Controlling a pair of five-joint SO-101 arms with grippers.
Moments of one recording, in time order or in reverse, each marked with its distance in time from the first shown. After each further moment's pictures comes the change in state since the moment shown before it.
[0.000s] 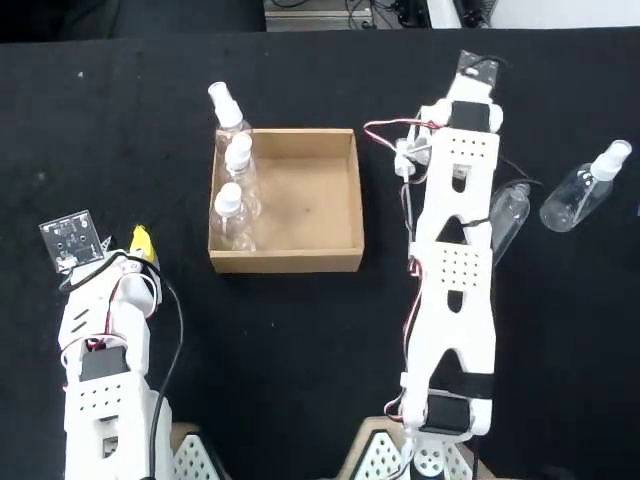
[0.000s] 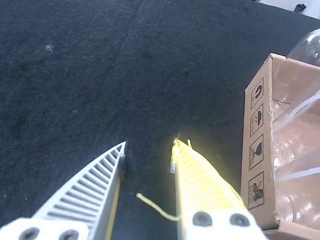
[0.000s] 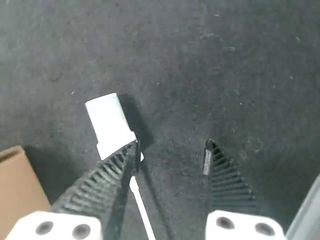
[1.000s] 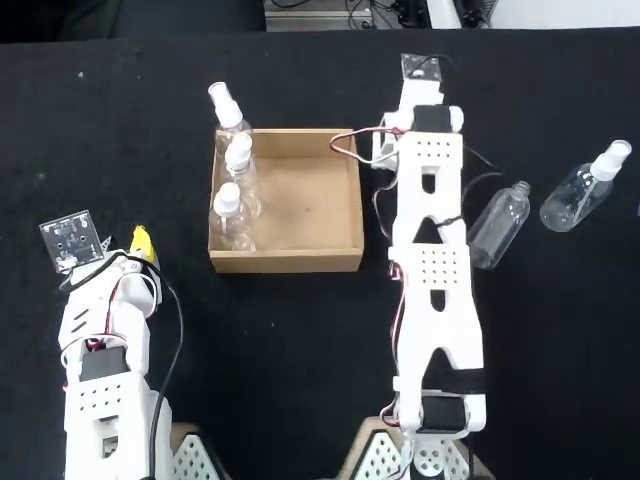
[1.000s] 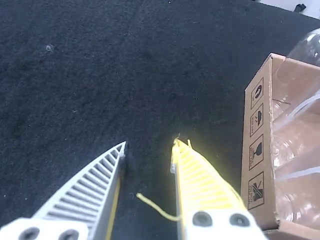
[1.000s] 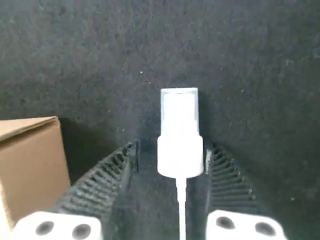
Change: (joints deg) left arm 0.0 0.0 0.0 0.0 0.0; right arm -6.2 2.6 1.2 -3.3 10.0
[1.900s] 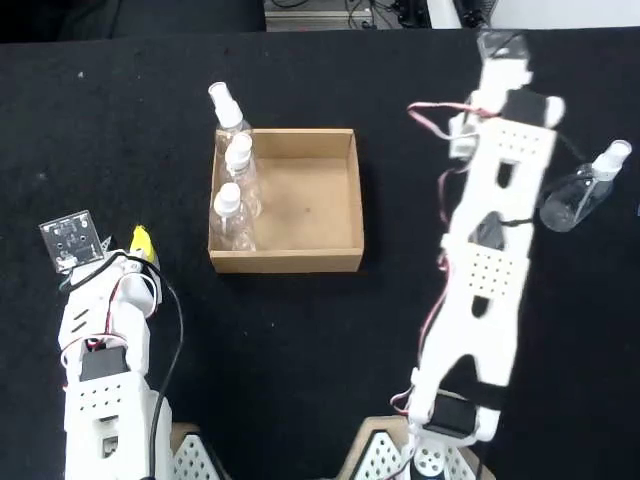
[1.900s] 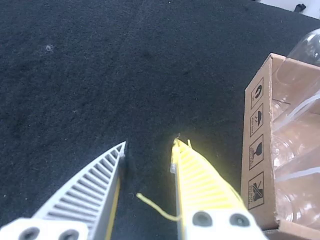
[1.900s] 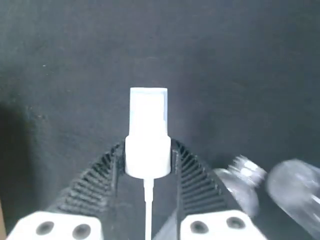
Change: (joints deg) left arm 0.0 0.0 0.0 0.0 0.0; right arm 14.2 -14.2 3.5 5.8 15.6
